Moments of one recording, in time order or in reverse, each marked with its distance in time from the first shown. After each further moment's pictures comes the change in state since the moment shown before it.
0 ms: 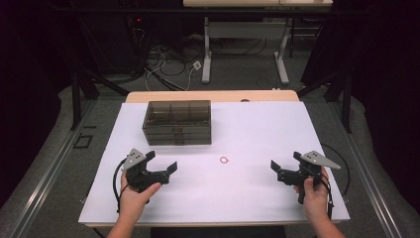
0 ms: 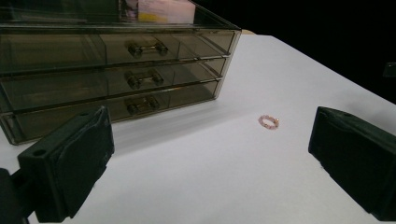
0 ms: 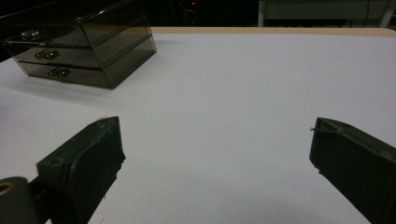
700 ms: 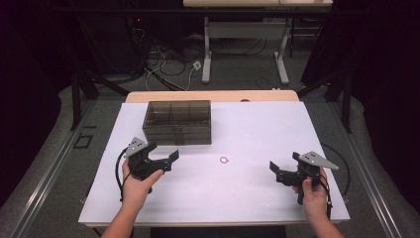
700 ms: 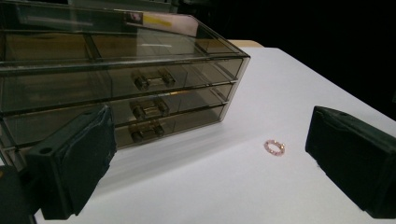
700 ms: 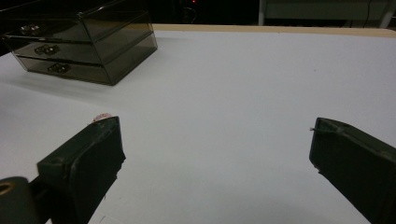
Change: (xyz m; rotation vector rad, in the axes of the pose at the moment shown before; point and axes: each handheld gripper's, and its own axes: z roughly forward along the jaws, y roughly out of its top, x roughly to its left) left arm 0.003 0.029 0.012 -0.006 0.028 -0.003; right arm 0.004 -0.001 0.001 0.011 0.000 -0.009
